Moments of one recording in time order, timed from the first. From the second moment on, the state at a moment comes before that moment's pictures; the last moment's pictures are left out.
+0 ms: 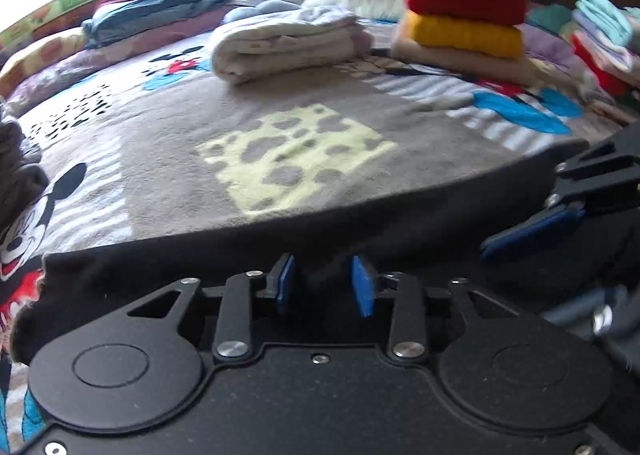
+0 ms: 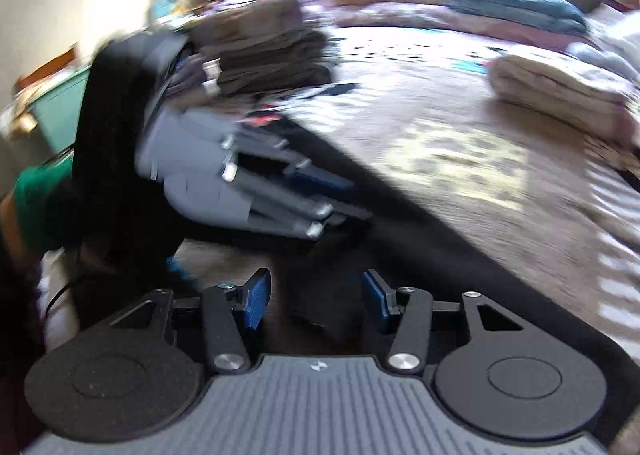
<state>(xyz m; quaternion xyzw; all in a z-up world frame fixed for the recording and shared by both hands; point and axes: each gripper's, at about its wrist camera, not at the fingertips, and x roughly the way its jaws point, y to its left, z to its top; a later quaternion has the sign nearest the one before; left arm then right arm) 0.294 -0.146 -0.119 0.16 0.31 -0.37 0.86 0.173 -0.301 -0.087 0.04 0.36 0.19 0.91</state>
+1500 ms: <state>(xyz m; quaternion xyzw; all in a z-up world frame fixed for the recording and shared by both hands) 0.333 -0.115 -0.087 0.13 0.29 -0.34 0.89 0.177 -0.244 -0.099 -0.12 0.35 0.17 0.91</state>
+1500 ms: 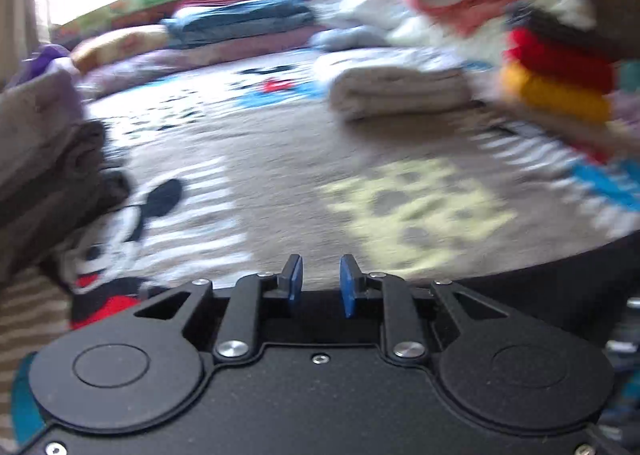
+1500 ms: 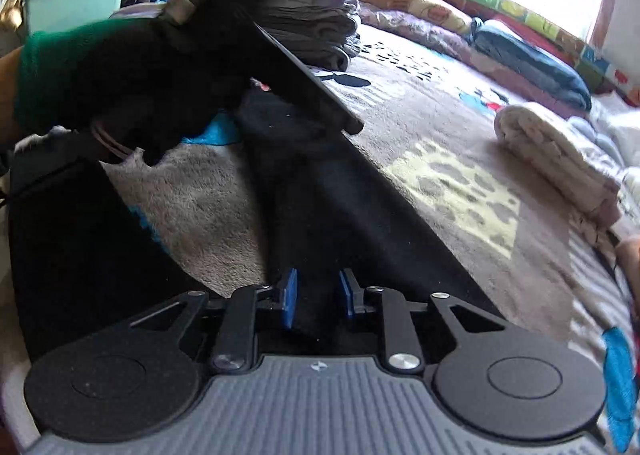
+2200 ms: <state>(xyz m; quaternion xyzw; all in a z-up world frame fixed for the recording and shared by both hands) 0.291 -0.169 -0.121 0.16 0.31 -0.47 0.81 0.158 -0.260 -0.110 -0.03 0.35 0.16 0.92</state>
